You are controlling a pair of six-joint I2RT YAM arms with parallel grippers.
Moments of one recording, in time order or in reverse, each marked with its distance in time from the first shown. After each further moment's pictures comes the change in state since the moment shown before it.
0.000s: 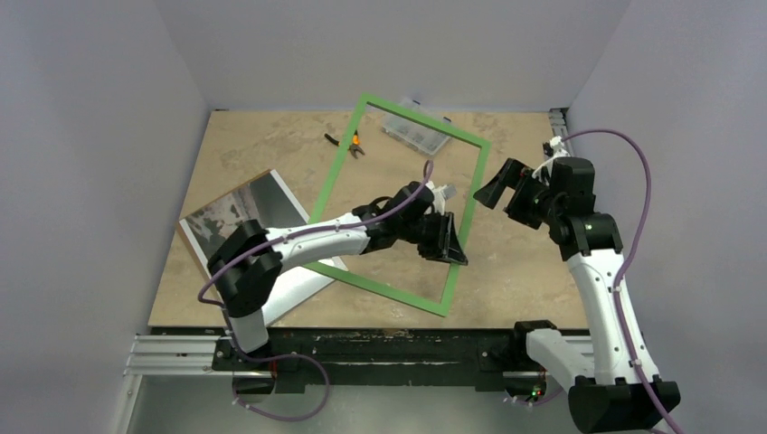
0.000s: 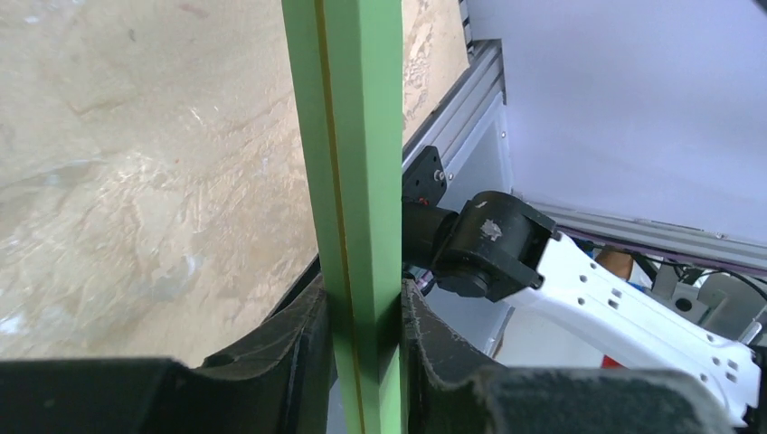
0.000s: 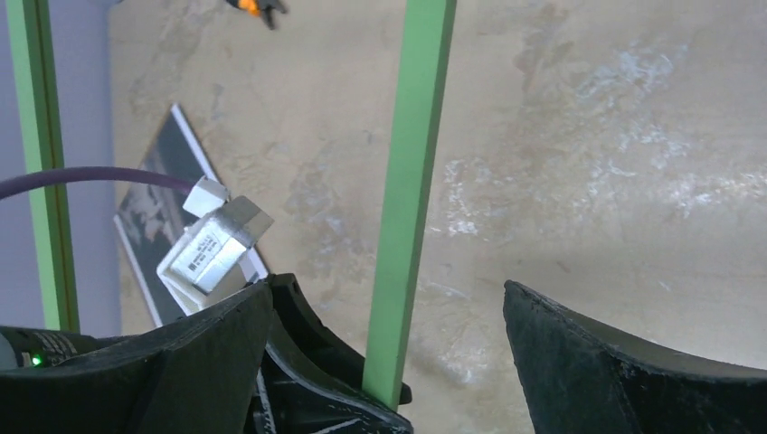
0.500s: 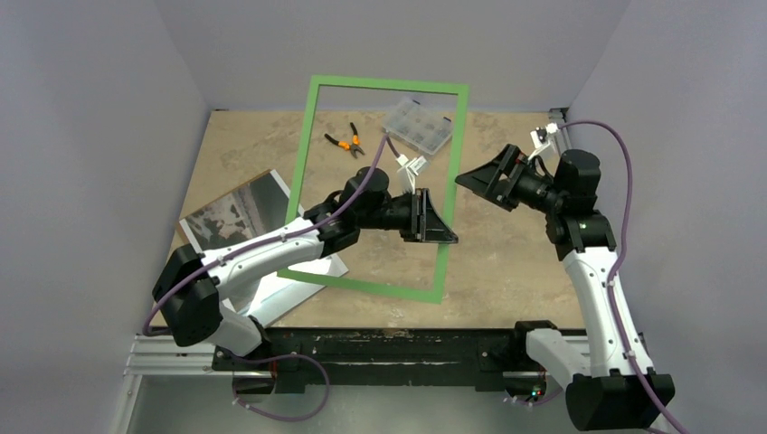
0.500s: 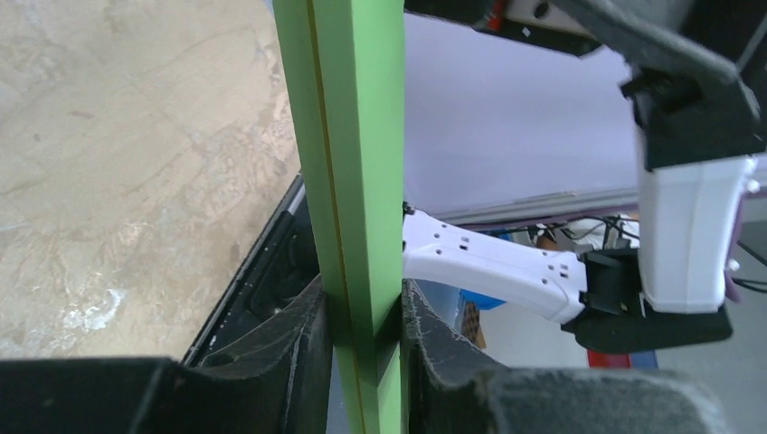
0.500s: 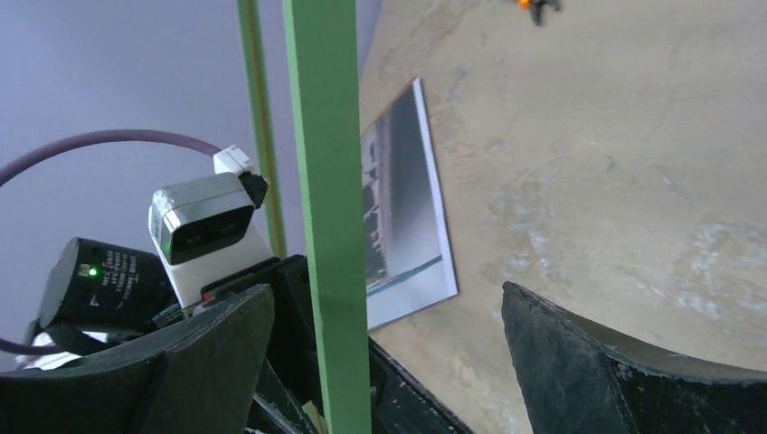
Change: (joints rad) left arm 0.081 -0.334 -0.160 0.182 0.067 -0.011; right arm -0.029 -0.011 -0.071 0.365 -0.476 0.195
